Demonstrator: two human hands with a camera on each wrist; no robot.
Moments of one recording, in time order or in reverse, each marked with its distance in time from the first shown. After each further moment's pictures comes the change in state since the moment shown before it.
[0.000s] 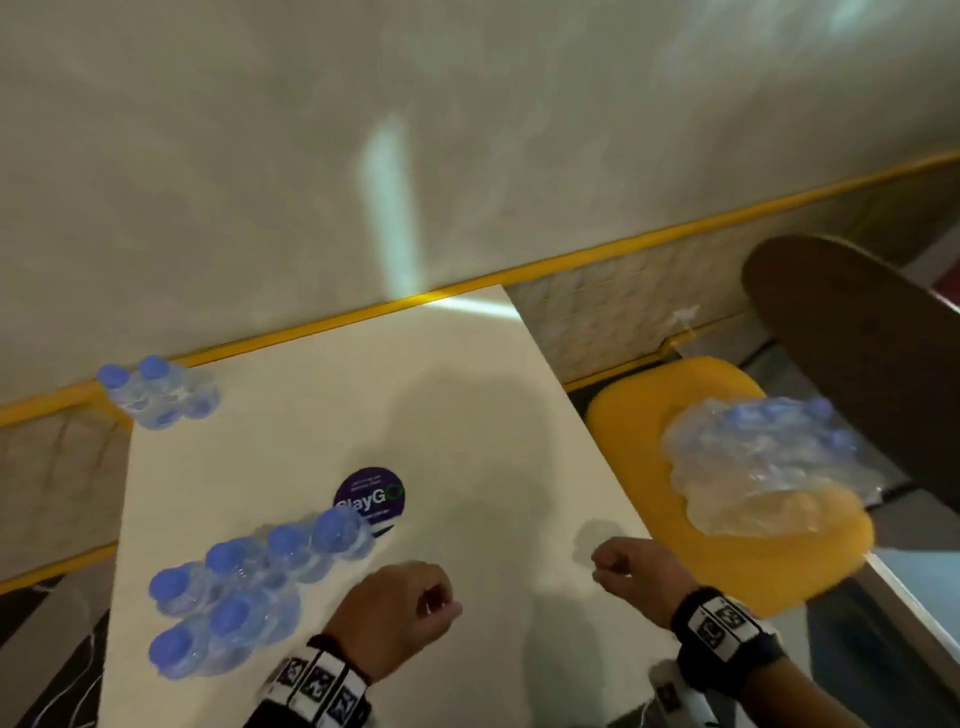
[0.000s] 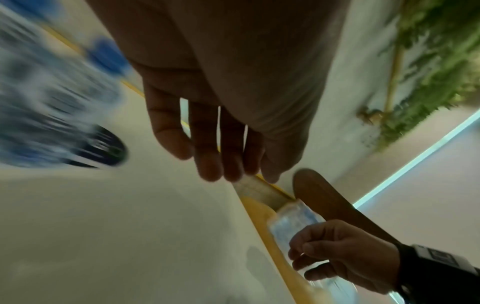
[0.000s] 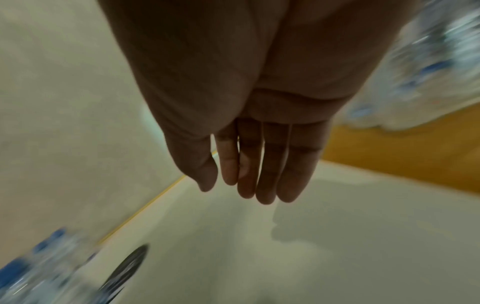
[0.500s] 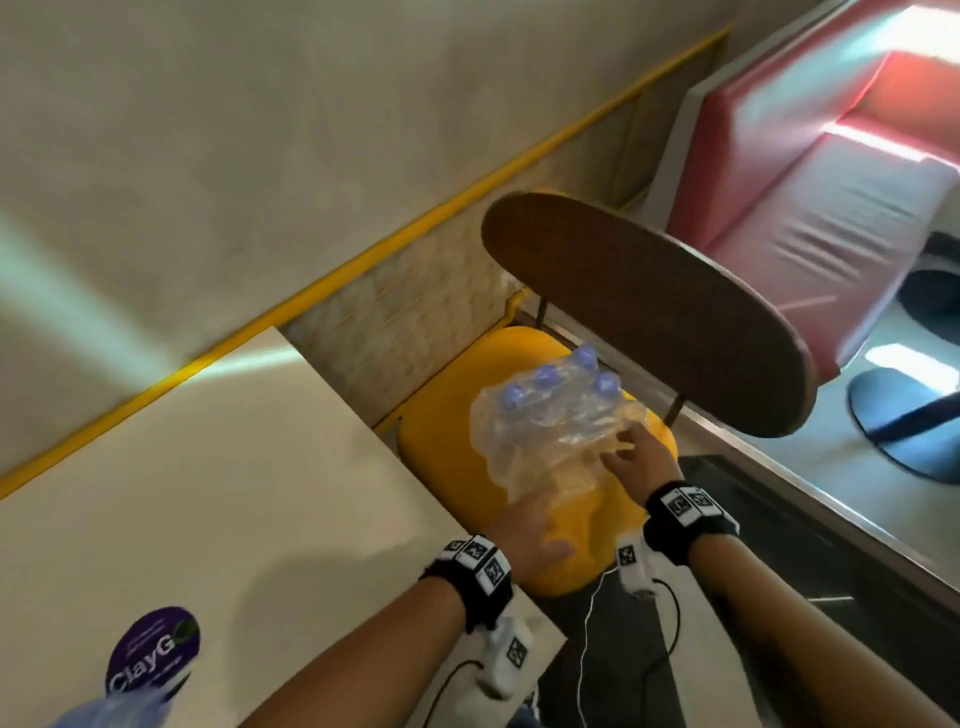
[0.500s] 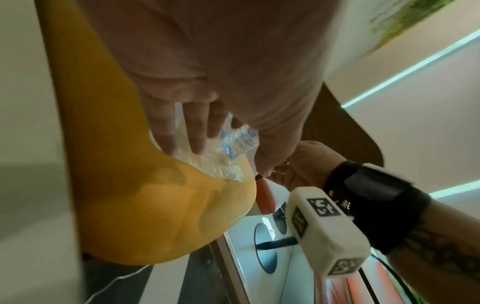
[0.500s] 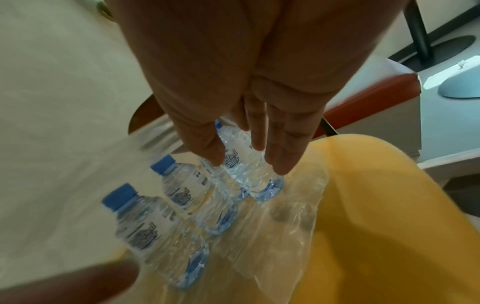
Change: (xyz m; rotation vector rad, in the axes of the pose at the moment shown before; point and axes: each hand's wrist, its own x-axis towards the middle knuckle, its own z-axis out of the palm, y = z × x) left_hand 0.266 0.281 0.180 -0.100 -0.530 0.114; right_hand -0.005 0.235 -0.153 0.488 0.529 0.486
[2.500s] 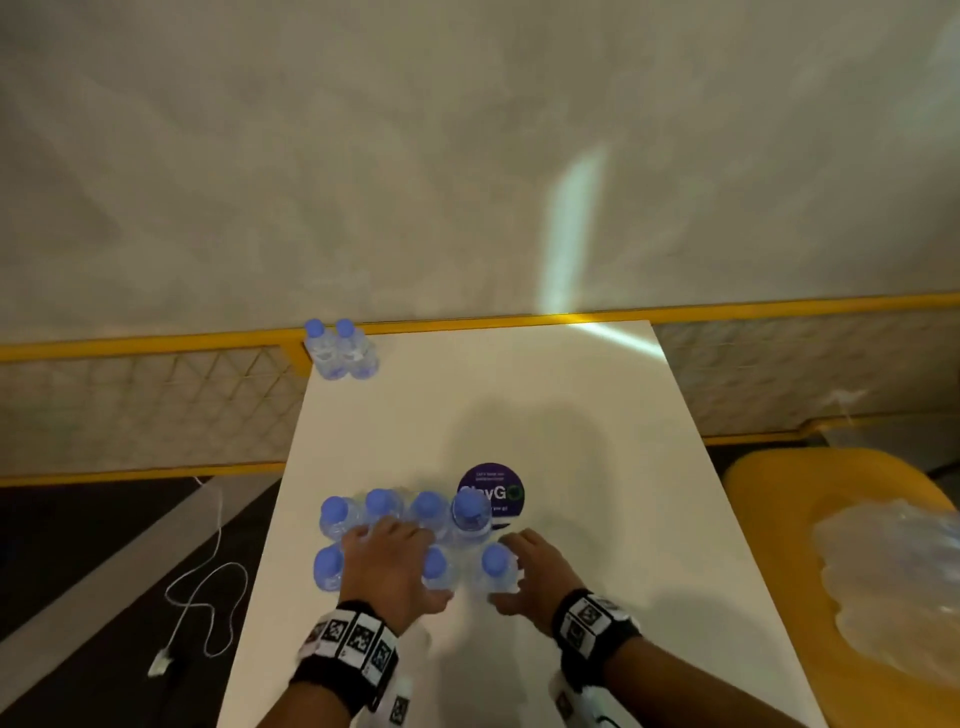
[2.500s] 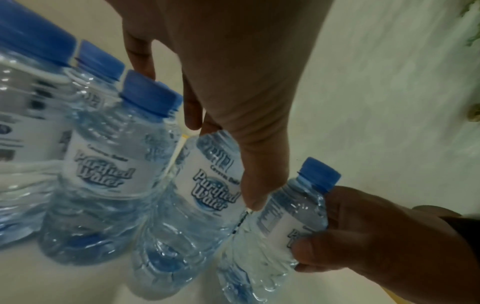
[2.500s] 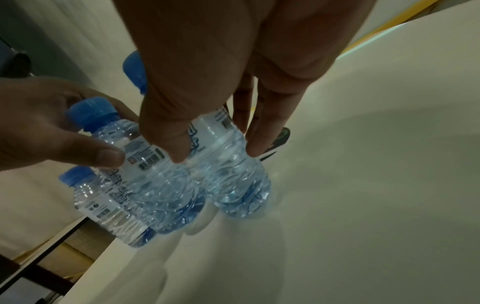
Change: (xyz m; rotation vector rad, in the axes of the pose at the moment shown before) left_hand -0.447 -0.301 -0.043 0.438 0.857 -0.715; right_hand -0.290 -0.206 0.391 -0.382 -0.848 -0.868
